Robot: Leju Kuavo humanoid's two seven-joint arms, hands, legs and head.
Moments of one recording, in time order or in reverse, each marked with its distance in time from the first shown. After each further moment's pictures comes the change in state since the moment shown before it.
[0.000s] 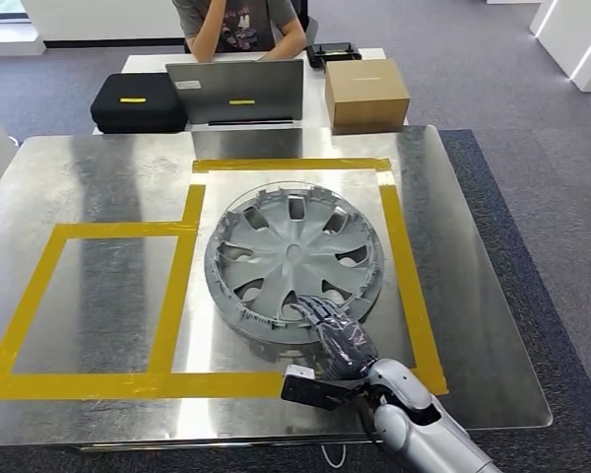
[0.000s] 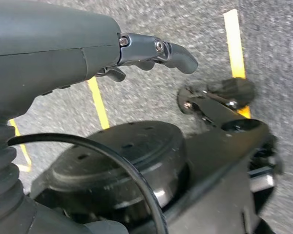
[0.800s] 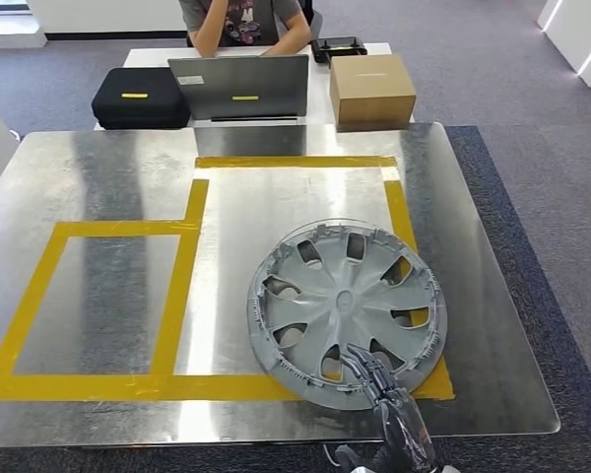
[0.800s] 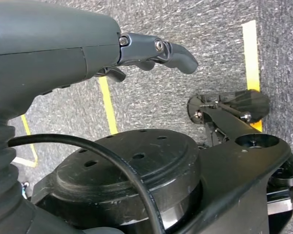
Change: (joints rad) left arm 0.012 -0.018 -0.018 0.001 0.044 0.108 0.035; right arm 0.478 -0.220 -0.007 -0.576 -0.112 -0.381 -0.006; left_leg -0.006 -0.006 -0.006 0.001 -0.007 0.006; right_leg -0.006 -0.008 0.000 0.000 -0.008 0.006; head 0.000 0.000
